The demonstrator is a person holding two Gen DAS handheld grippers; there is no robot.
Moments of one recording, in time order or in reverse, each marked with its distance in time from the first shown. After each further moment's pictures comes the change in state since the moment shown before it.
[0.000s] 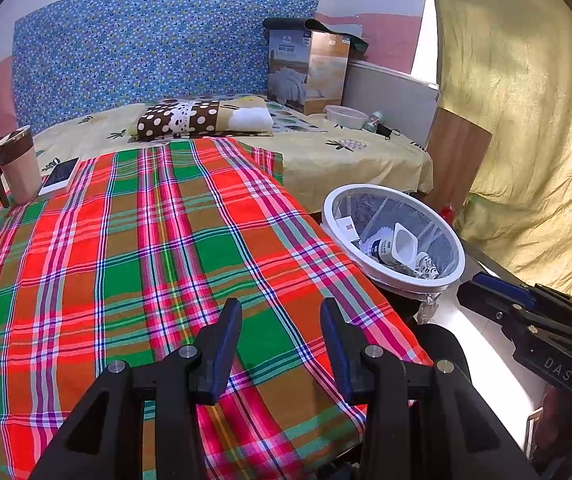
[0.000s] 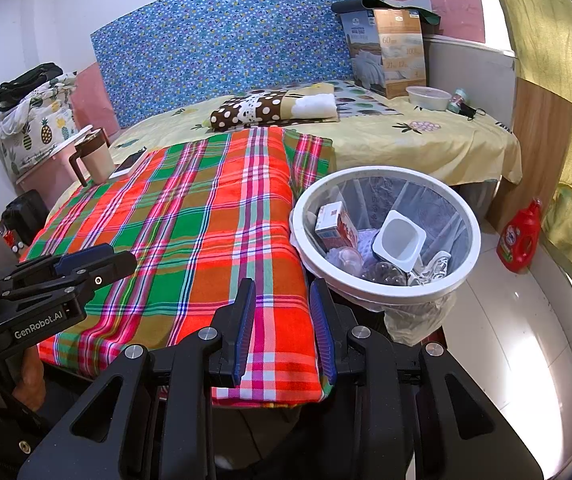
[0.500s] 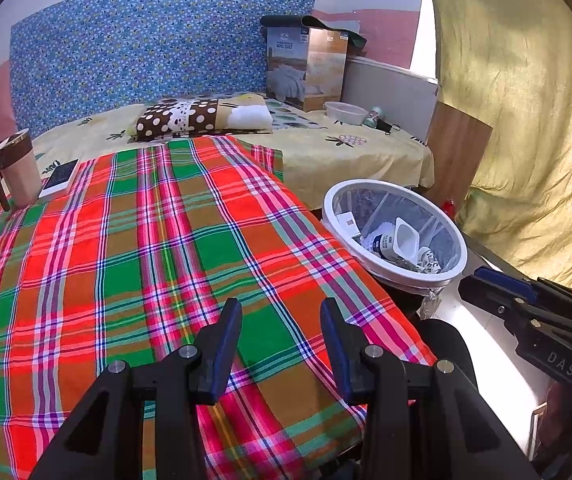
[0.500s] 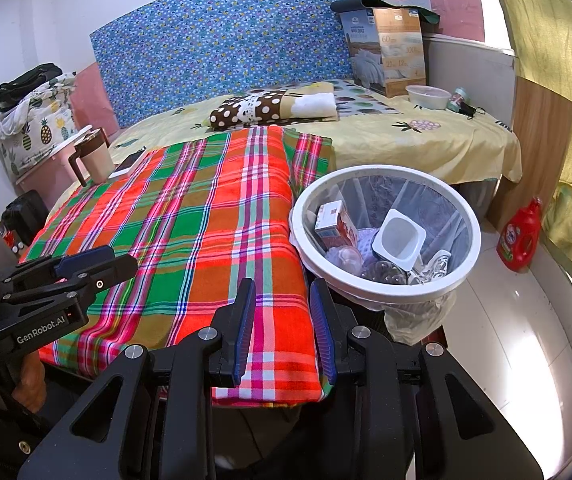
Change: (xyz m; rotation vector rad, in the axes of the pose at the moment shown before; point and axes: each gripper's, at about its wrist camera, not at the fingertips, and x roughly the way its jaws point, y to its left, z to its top) left arm 0.001 -0.002 -0.002 0.016 0.009 0.009; right arm 0.000 -0.001 0.000 0.002 0.002 0.001
